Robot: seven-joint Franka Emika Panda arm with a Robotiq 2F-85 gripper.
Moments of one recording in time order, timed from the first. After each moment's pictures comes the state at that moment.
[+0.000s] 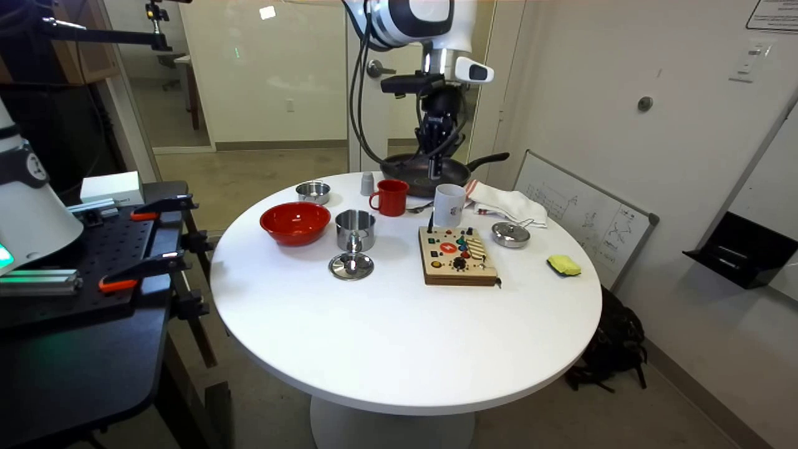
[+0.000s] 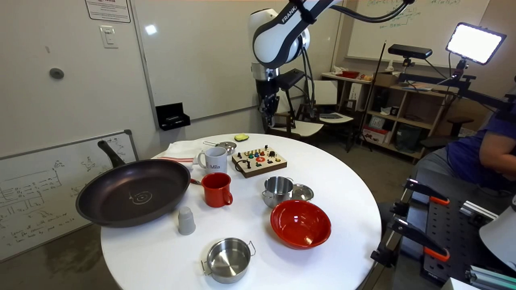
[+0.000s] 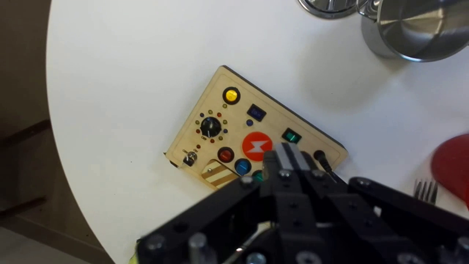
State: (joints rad) arm 0.01 0.63 -0.08 -1.68 -0.18 2.27 -0.10
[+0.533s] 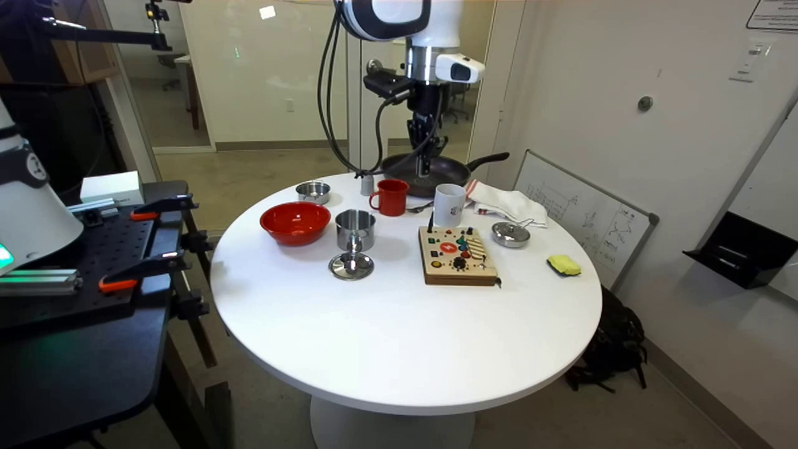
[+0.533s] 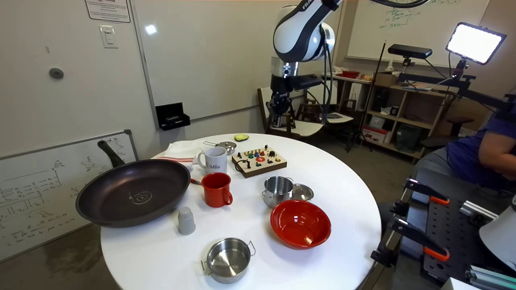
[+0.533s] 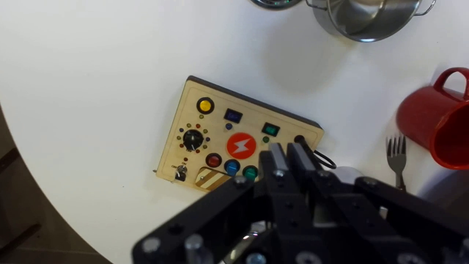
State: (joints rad) arm -0.10 0.49 -0.02 -1.92 0.02 2.48 -0.09
